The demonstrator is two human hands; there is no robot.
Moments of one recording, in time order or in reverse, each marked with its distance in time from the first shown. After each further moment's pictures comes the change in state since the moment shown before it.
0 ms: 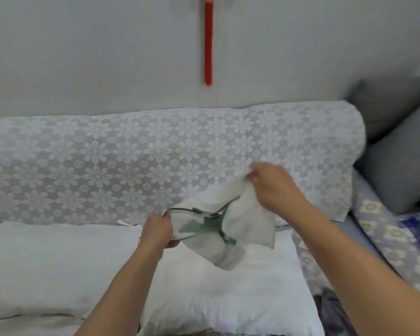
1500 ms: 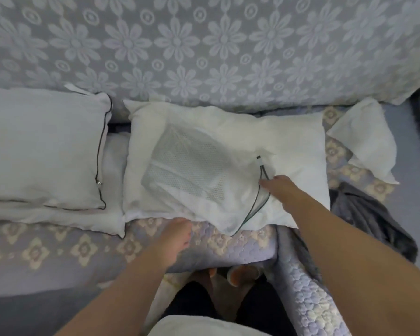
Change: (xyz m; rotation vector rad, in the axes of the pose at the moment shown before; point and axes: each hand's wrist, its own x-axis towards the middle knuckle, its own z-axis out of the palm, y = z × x) left_hand 0.042 -0.327 0.098 0.126 -0.312 -0.853; right_hand -0.057 0.241 0.345 0.608 -0.514 1.024
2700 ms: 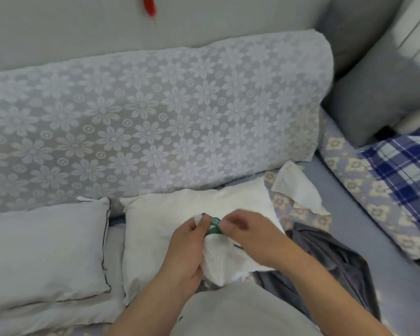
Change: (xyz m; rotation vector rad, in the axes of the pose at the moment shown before) left_hand -0.315 0.065 0.039 -0.196 -0.310 0.675; right_hand -0.314 -0.059 -0.064 -0.243 0.031 -0.704
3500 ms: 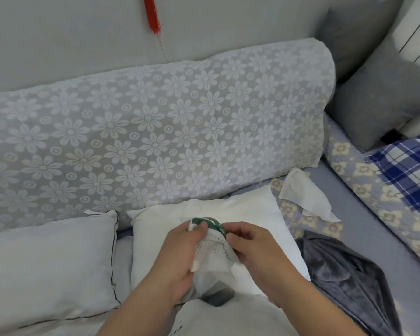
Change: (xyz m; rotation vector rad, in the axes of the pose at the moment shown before) left_hand 0.008 0.033 -0.030 0.069 -0.039 0.038; right_hand 0.006 -0.007 0.036 0.779 0.030 0.158
